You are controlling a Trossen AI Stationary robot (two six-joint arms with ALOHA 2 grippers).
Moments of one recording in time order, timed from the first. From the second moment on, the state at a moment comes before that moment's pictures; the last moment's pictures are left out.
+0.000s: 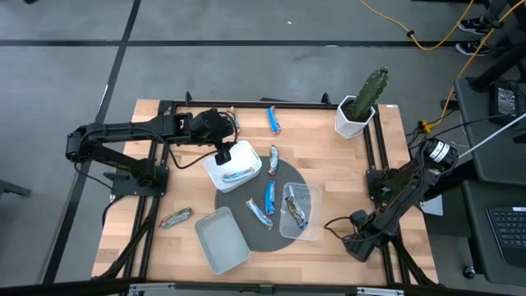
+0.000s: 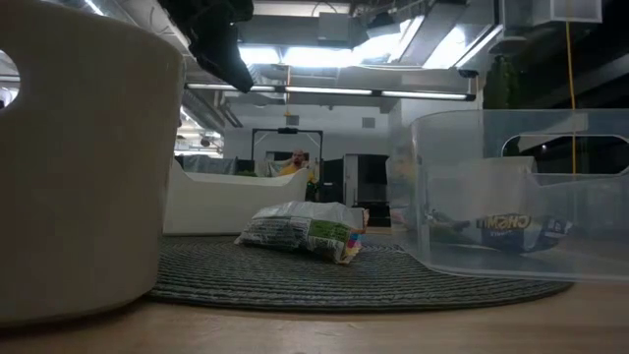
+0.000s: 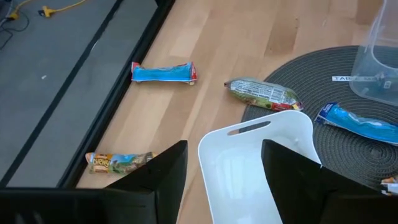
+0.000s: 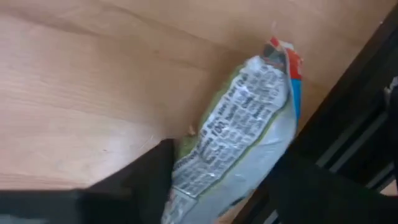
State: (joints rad) left arm 0.21 1.21 1.07 -0.64 -0.23 -0.01; right arm 0.97 1.58 0.75 -0.73 -0.31 2.18
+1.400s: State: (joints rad) left arm 0.19 1.04 1.08 -0.39 -0.03 0.00; right arm 0.29 1.28 1.60 -1.03 0.77 0.27
